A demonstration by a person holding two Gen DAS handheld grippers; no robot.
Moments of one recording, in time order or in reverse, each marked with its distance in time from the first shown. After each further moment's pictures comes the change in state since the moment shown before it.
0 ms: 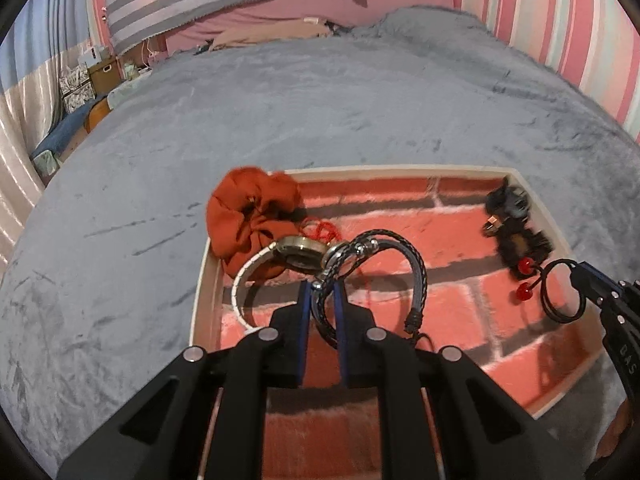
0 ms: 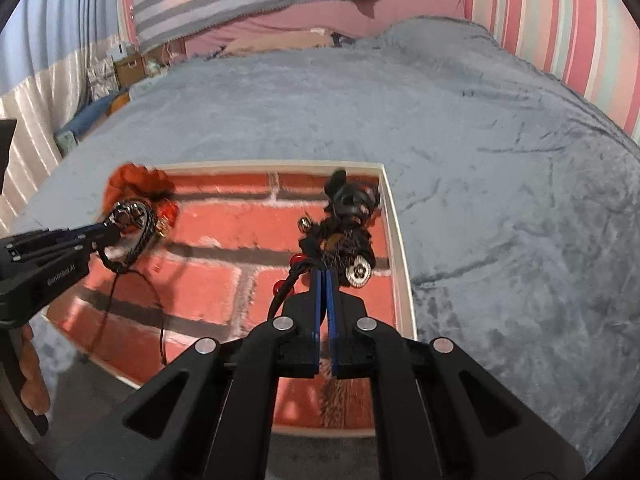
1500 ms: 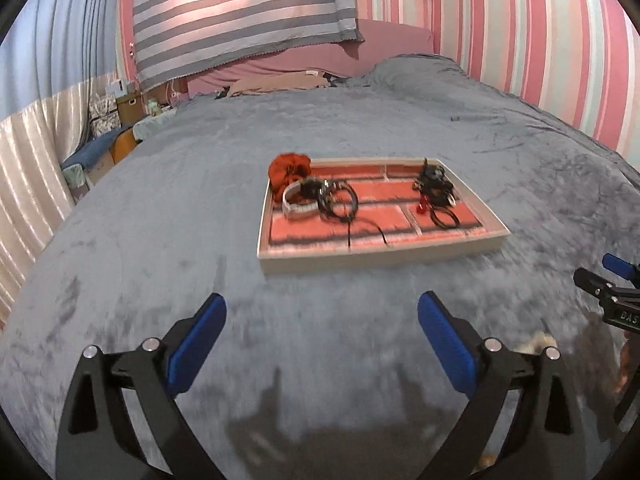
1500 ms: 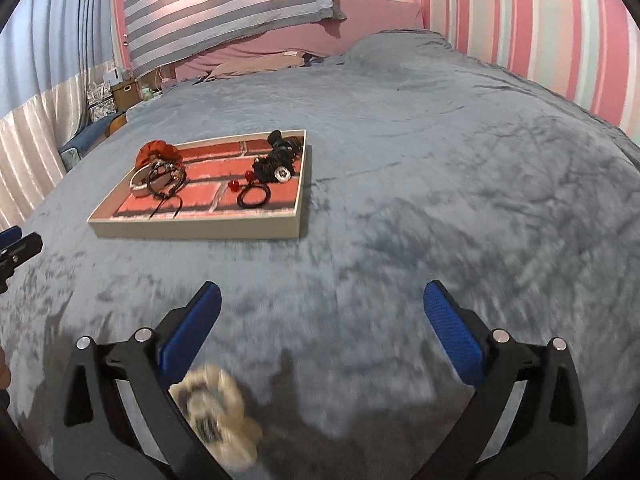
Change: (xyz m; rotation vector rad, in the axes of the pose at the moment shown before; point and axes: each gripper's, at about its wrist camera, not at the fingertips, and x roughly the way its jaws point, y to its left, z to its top) left arm -0.201 -0.009 -0.159 -0.004 -0.202 0.004; right arm -0.165 -0.068 -0.143 0.069 -0.103 -0.031
